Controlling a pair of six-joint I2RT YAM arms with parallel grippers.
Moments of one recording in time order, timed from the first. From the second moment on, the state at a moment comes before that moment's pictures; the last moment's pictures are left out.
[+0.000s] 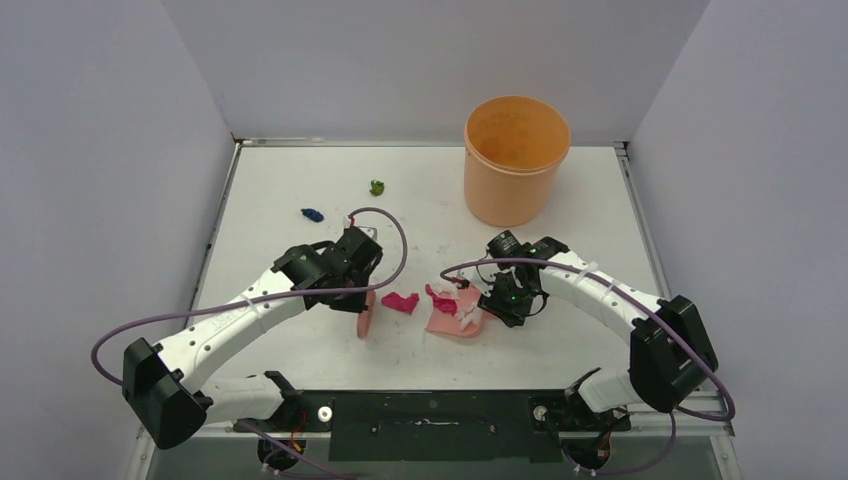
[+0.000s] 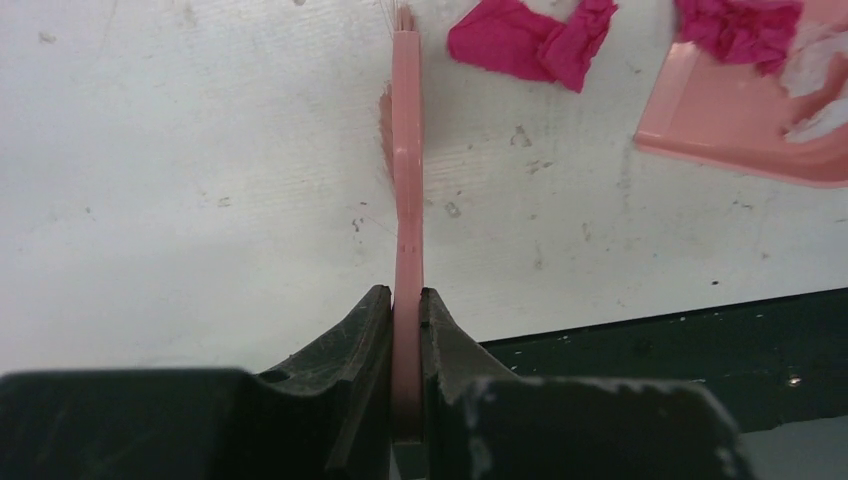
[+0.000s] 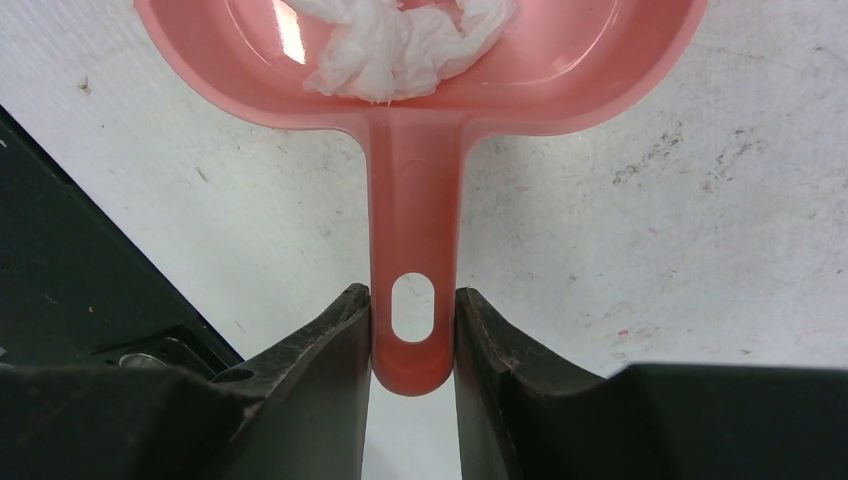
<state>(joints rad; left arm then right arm) -0.78 1.21 1.08 -1.07 -0.24 -0.58 0.60 1.40 0.94 -0.96 -0.15 -0.62</state>
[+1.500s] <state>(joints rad) -0.98 0.98 1.23 -0.87 -0.49 -0.67 0.54 1.34 1.00 -0.91 -0.25 -0.62</state>
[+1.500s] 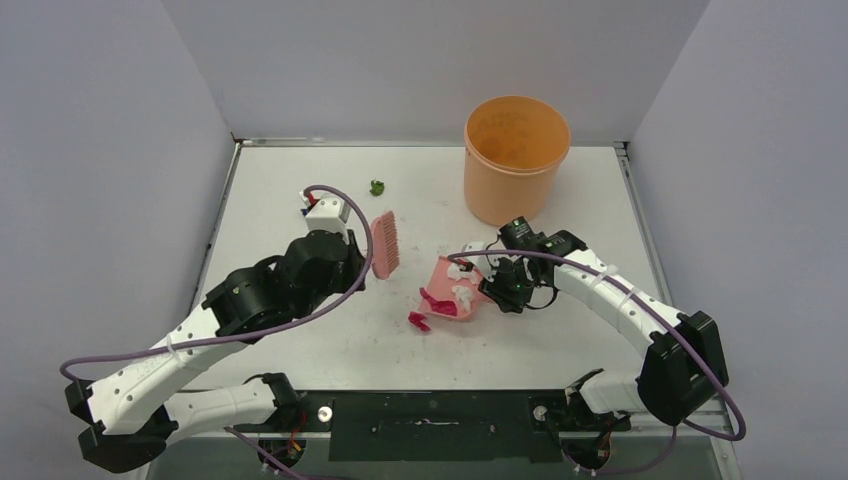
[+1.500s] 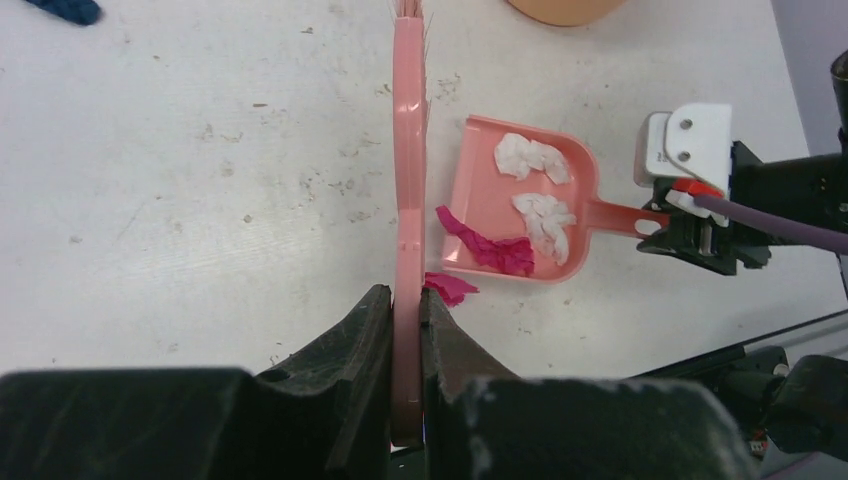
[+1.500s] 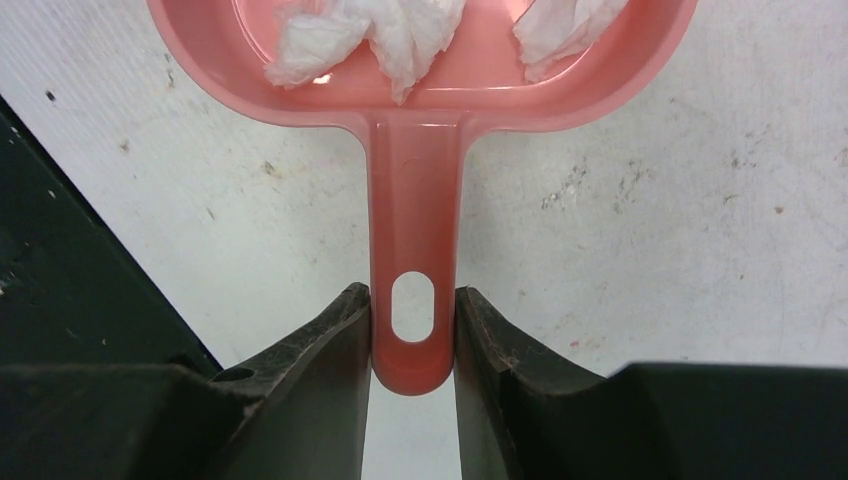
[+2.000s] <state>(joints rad) -1.02 1.06 1.04 -1.09 -0.35 -0.80 0.56 1.28 0.97 -1.14 -0.06 -0.73</state>
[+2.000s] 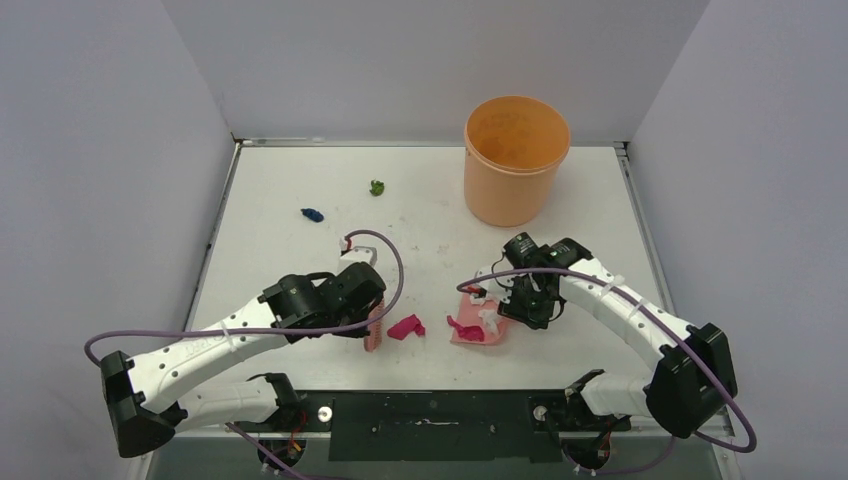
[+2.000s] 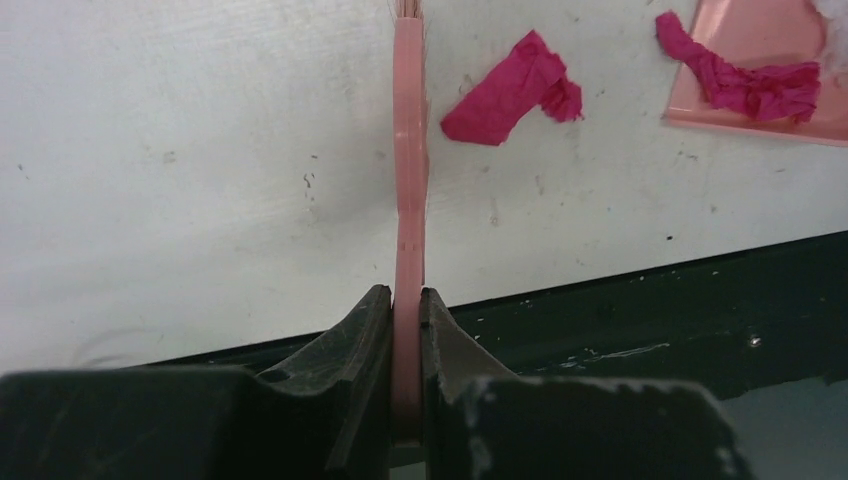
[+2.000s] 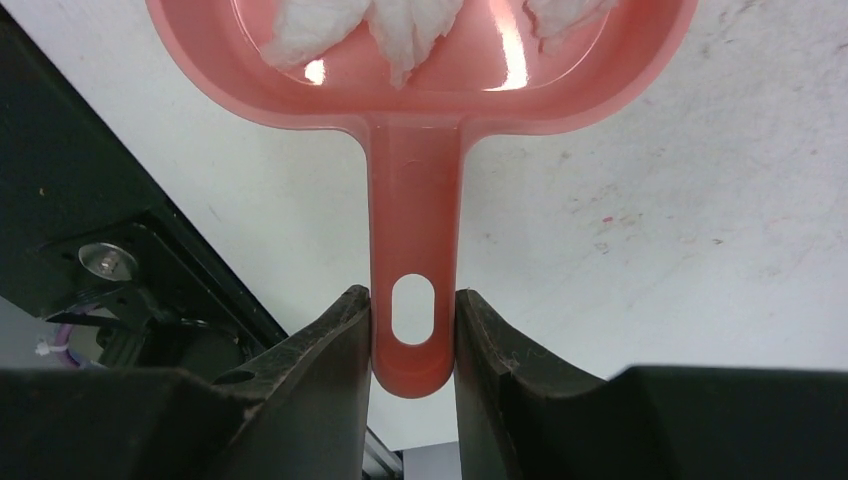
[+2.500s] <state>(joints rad) -1.09 1.25 1.06 -0.84 -0.20 -0.81 0.75 1.35 0.90 -1.09 -0.10 -0.63</state>
